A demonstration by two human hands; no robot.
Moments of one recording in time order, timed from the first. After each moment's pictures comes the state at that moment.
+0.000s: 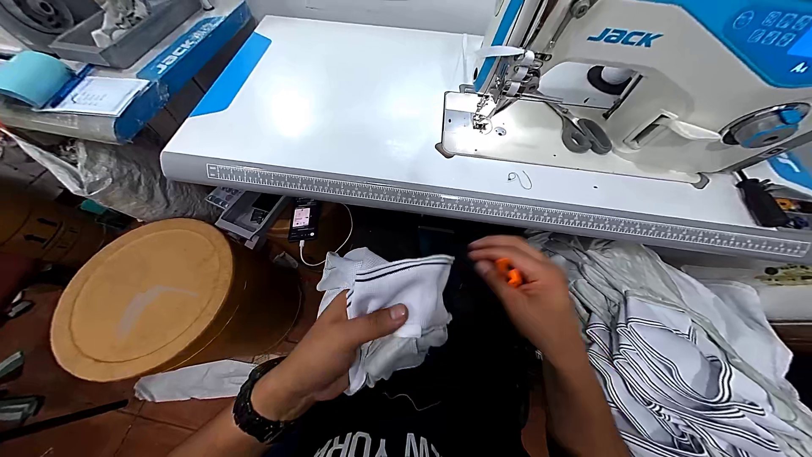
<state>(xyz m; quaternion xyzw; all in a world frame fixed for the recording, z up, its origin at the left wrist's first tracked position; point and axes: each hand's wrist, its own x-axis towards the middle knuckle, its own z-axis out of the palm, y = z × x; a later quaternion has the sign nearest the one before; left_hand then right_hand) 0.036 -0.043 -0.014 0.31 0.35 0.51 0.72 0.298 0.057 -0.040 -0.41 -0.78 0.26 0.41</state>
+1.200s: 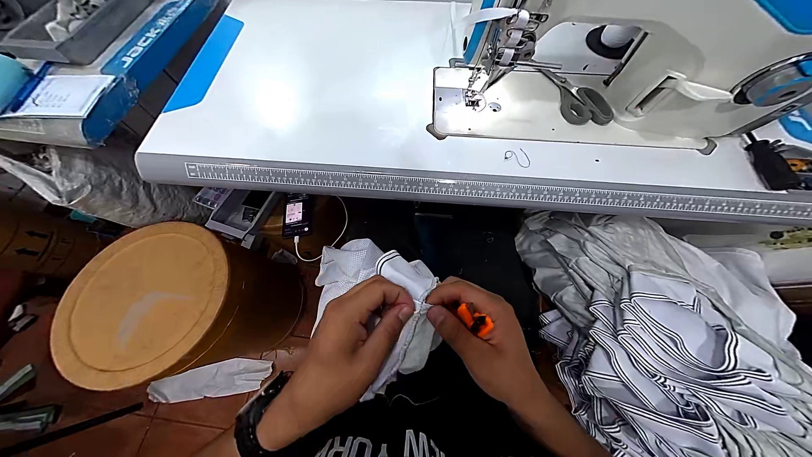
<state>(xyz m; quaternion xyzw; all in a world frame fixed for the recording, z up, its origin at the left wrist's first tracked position) 0.040 -0.044 -0.027 0.65 0.49 0.44 0.38 0.245 -0.010 -0.048 -0.31 -0.66 0.51 0.46</state>
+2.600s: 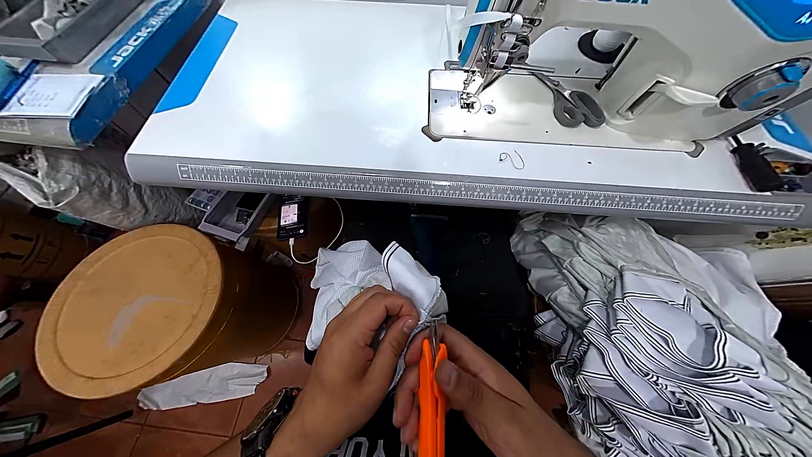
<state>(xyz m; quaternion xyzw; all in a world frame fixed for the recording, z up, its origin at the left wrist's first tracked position) 0.054 -0.053 -0.035 0.66 0.48 0.48 0.32 0.253 -0.044 -0.028 -0.13 -0.44 0.84 0.30</state>
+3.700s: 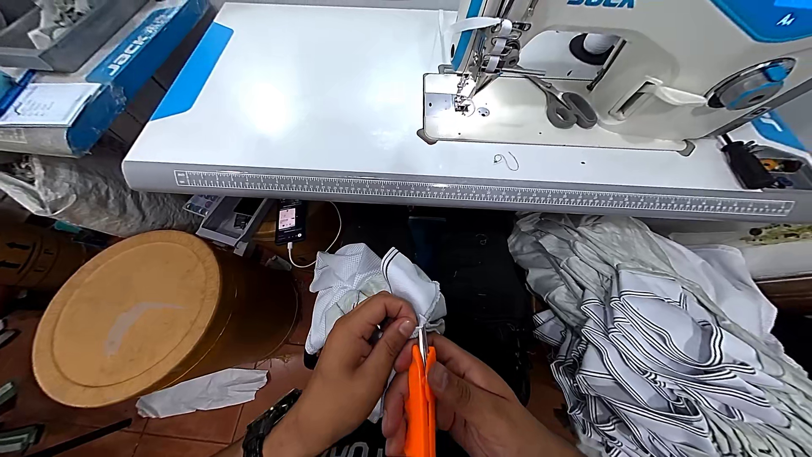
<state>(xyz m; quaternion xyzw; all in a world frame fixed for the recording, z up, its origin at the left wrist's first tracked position) 0.056 -0.053 -0.033 0.58 0.45 0.48 0.47 0.245 -0.052 -0.038 -0.08 -0.32 0.89 0.31</state>
